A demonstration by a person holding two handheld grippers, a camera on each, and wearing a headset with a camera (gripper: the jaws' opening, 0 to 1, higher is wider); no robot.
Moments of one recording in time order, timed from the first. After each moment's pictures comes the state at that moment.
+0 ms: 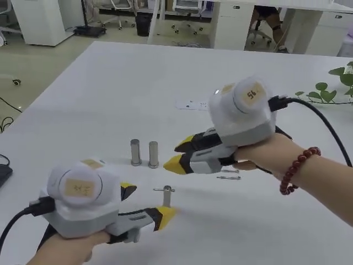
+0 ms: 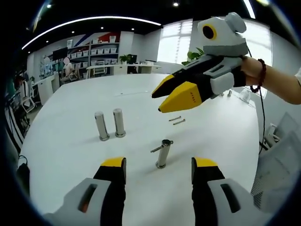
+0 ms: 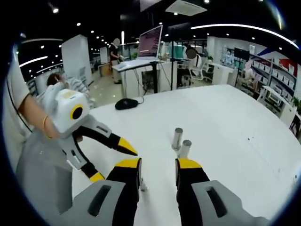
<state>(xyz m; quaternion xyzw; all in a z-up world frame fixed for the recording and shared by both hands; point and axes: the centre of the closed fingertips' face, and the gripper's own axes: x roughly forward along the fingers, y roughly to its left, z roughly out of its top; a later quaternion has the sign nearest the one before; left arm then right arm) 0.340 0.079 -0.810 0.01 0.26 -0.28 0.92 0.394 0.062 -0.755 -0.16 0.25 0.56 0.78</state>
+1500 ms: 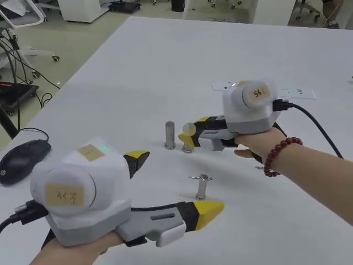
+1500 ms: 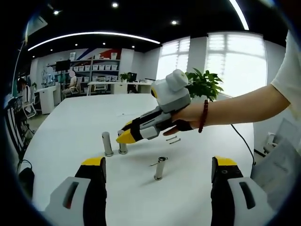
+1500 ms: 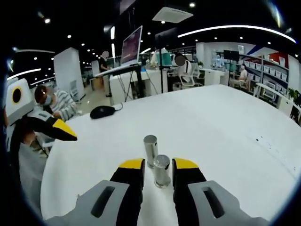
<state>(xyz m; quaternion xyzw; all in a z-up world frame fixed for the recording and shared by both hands) 0.332 0.083 -0.768 -0.02 0.18 -0.29 0.94 0.462 0.112 -0.813 -0.11 0.22 0.54 0.81</state>
